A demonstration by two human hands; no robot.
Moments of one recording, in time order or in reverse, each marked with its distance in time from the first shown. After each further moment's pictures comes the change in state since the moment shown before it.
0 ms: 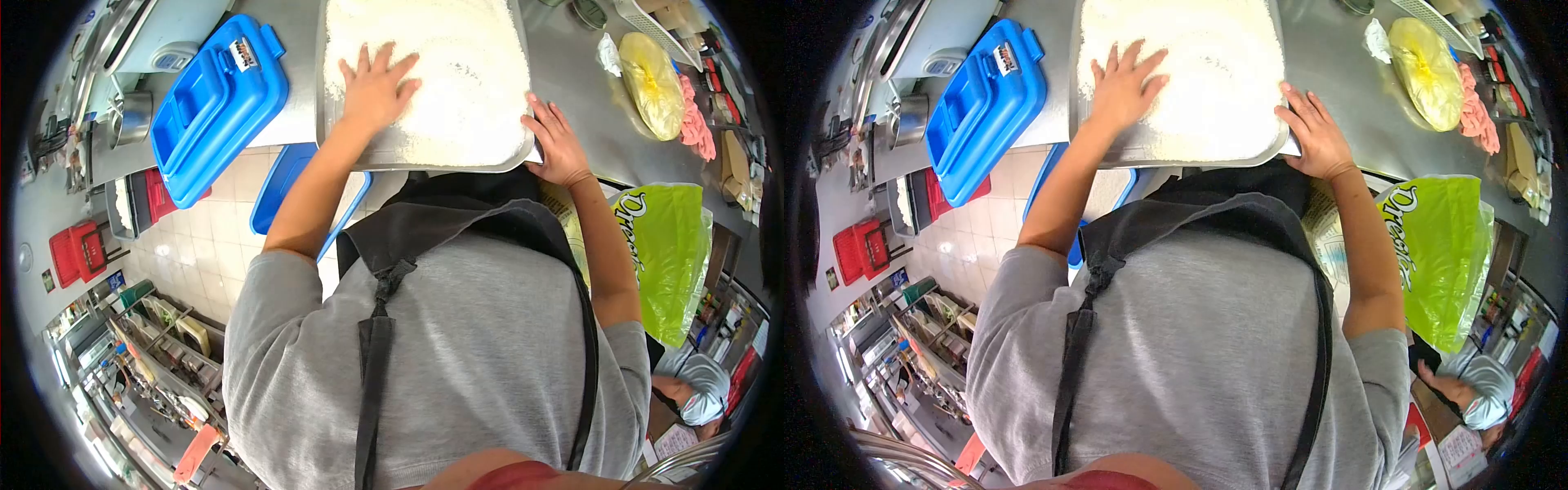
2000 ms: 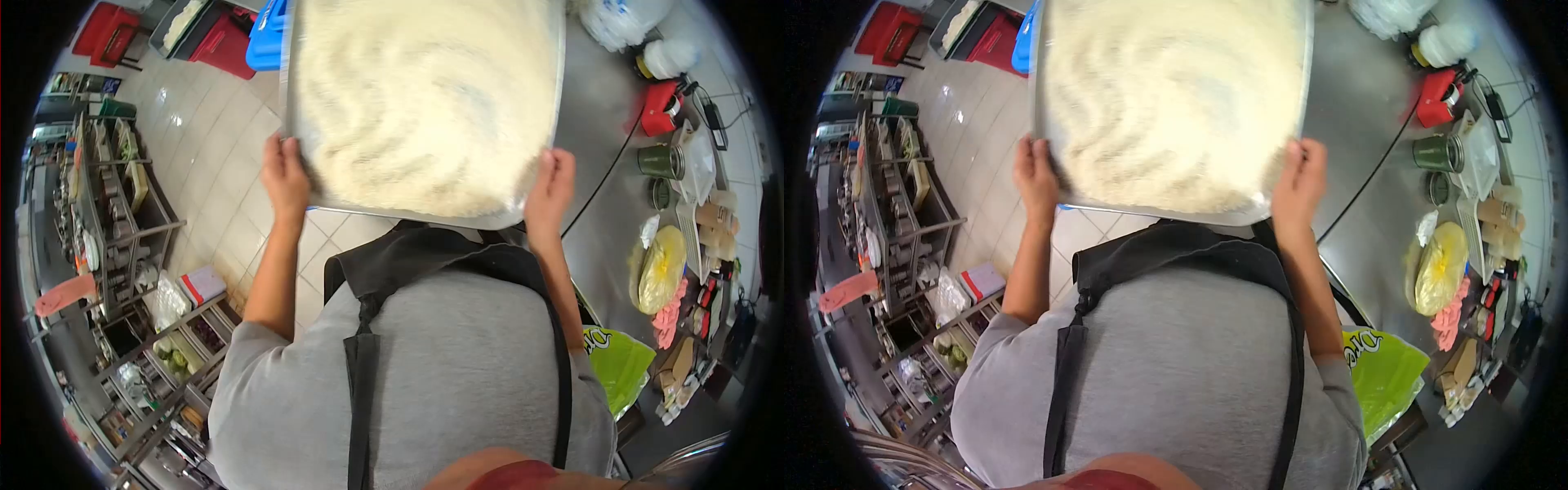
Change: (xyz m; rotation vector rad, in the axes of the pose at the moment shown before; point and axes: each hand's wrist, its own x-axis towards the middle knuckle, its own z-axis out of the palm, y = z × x) left_hand -0.291 -0.046 -0.122 -0.513 0.935 -1.074; right_hand 0.145 -0.170 0.013 0.676 0.439 0.161
